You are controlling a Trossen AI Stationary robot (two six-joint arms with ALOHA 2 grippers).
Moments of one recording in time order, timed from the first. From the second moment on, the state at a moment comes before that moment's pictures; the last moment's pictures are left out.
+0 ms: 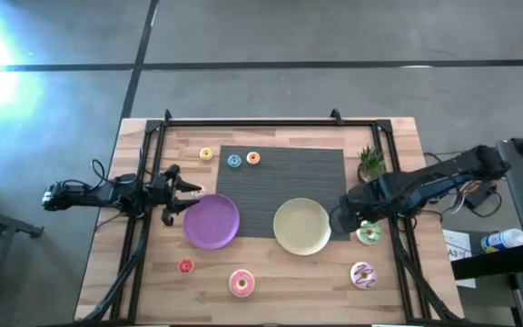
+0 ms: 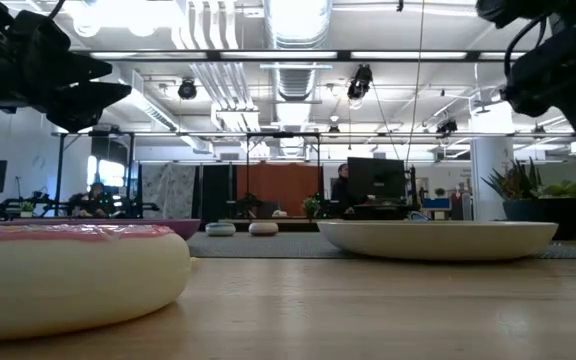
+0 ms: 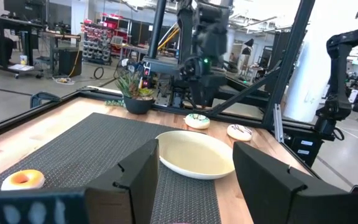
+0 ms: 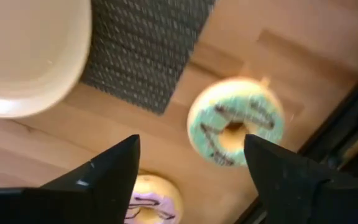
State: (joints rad) left arm -0.05 0.00 0.01 0.03 -0.06 -0.18; right arm 0.25 1.16 0.78 -1.13 -0.17 1.50
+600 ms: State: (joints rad) left arm -0.05 0.00 0.01 0.03 -0.06 -0.18; right arm 0.43 1.48 0.81 -1.08 -0.18 1.68
